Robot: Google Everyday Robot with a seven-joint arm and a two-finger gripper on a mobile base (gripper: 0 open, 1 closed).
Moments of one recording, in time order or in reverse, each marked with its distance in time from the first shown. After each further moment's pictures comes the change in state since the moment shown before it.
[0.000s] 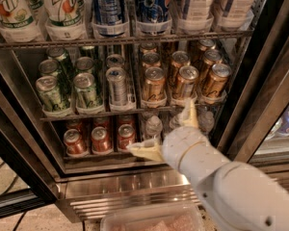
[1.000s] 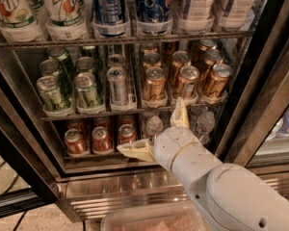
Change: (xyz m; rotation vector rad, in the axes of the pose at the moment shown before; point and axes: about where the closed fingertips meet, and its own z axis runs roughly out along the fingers) arm -0.015 0.021 0.007 -0.029 -0.057 0.009
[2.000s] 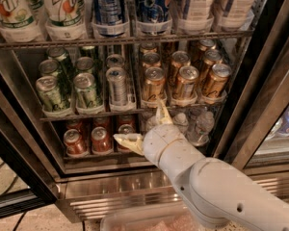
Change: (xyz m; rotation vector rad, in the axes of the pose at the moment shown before) arm 0.004 0.012 0.030 -0.013 -0.026 -0.022
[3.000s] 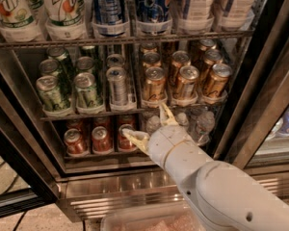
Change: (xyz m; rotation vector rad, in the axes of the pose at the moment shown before) arm -0.002 -0.006 -0.015 0.021 0.028 0.005
